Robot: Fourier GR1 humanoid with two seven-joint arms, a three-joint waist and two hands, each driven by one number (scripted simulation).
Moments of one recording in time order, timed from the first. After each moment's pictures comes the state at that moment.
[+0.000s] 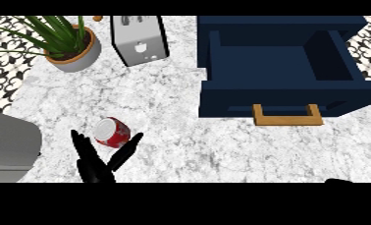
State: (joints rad) left arm 0.08 0.00 -0.17 -1.17 0.56 0.90 -0.62; right arm 0.17 -0.10 -0.25 -2.22 -0.13 0.07 0.25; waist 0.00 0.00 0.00
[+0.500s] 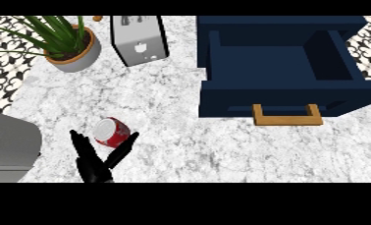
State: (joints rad) left arm 0.00 0.00 -0.07 -0.96 0.64 0.76 -0.75; right arm 0.17 -0.09 -0.28 -2.24 -0.14 0.10 0.27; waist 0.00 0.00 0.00
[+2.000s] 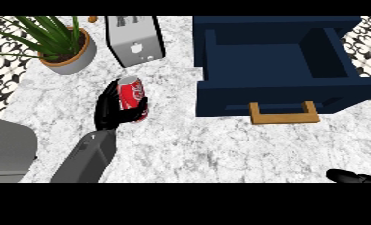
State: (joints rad) left arm -0.47 0.13 -0.11 -0.58 0.49 0.19 -0.63; right arm 0.09 -0.09 -0.29 -2.21 -0.09 0.10 0.26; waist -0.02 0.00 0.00
